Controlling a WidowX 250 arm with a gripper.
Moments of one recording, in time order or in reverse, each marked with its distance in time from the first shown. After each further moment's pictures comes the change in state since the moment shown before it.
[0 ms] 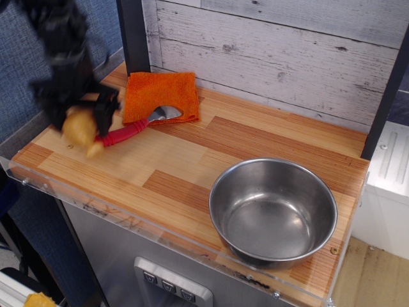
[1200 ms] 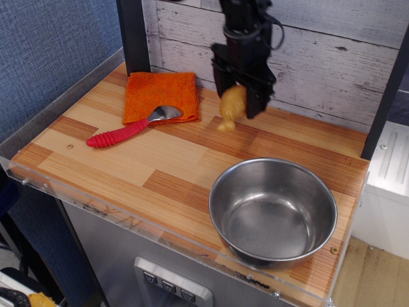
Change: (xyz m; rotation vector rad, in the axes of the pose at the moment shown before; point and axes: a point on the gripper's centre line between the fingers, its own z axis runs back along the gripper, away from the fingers) arm 0.058 -0.187 -0.010 -0.118 -0.086 -0.732
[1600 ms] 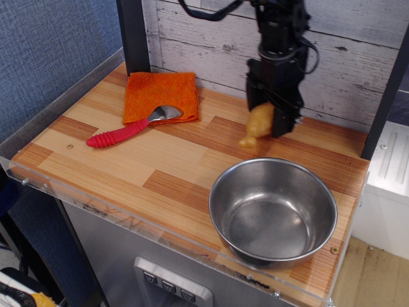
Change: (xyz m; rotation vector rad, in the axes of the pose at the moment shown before) arm 0.014 -0.039 -0.015 -0.010 0.011 -0.197
